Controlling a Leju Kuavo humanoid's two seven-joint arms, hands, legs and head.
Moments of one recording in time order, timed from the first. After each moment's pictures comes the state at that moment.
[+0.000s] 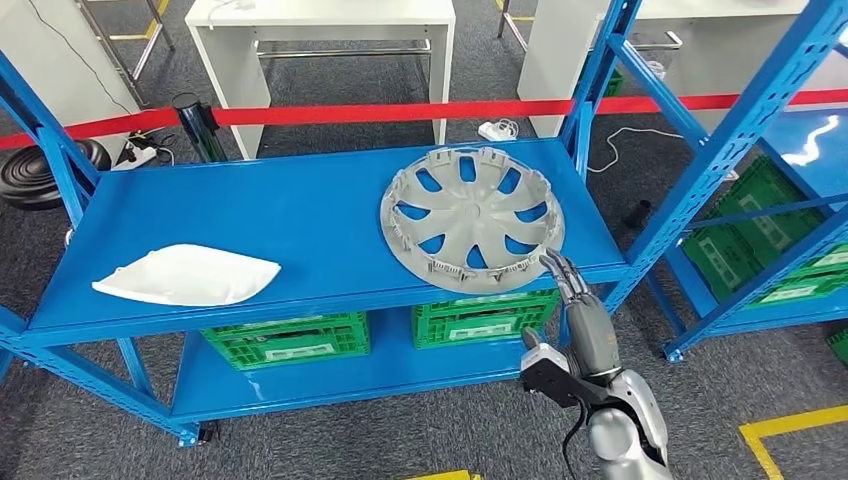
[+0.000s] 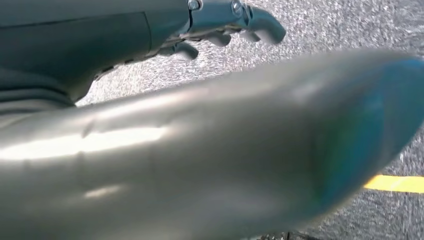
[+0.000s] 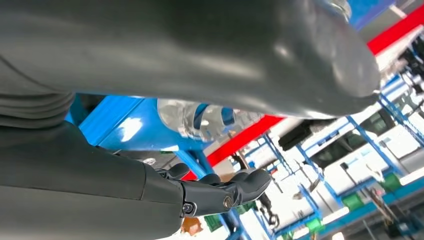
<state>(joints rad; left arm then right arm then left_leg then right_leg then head) -0.09 -0.20 1.18 -0.20 -1.18 0.44 -0.13 0.05 -0.03 -0.29 -1.54 0.89 -0.12 -0.53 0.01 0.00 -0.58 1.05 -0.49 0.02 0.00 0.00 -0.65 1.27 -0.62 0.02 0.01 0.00</state>
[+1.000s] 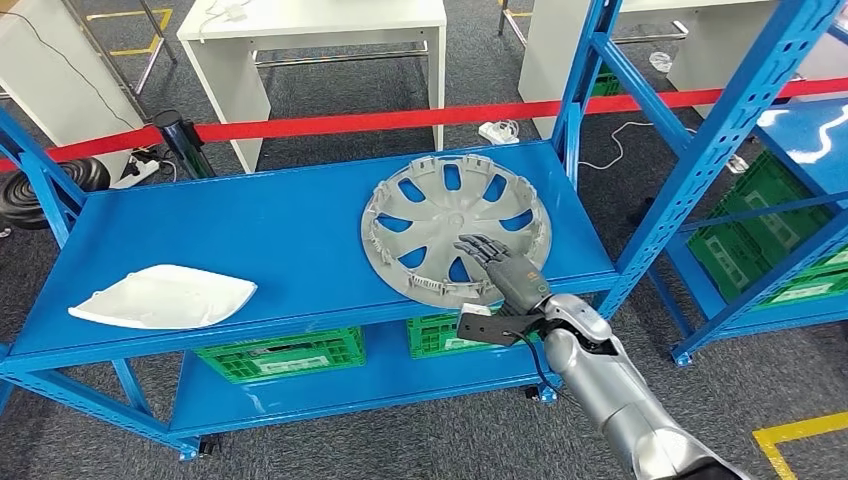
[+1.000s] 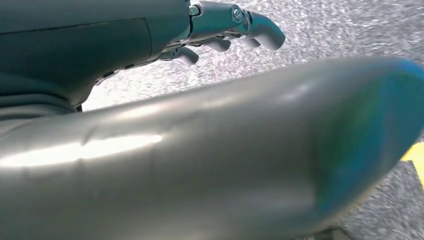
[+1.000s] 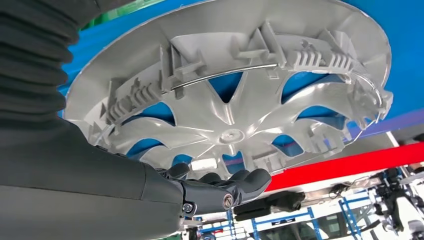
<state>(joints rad) -0.09 -0.24 1.09 -0.19 -1.30 0.46 -0.09 -0.44 -0.18 0.11 -0.94 0.98 -0.09 -0.50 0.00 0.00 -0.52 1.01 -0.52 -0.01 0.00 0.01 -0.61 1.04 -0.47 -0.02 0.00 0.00</state>
